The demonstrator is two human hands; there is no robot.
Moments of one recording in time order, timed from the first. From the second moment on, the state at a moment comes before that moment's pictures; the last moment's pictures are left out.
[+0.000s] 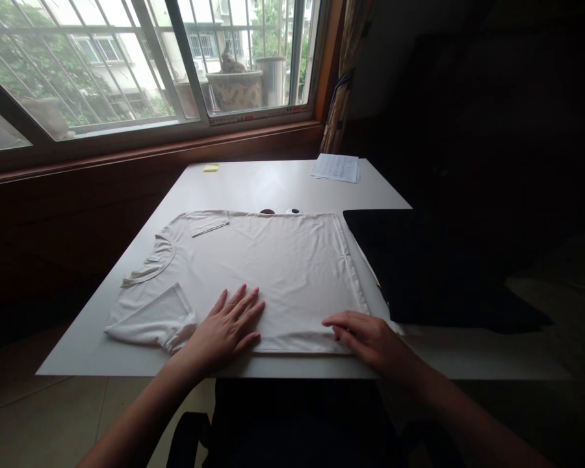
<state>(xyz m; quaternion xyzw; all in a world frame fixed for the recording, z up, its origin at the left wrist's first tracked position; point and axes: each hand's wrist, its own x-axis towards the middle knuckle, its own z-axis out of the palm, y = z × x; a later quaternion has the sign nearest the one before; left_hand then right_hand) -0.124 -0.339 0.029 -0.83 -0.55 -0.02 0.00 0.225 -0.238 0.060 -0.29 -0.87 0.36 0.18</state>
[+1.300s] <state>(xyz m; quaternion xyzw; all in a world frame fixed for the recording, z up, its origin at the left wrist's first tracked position) -0.111 -0.328 0.033 -0.87 -0.49 -0.02 -0.01 0.213 -0.217 0.010 -0.32 -0.94 -0.04 0.11</state>
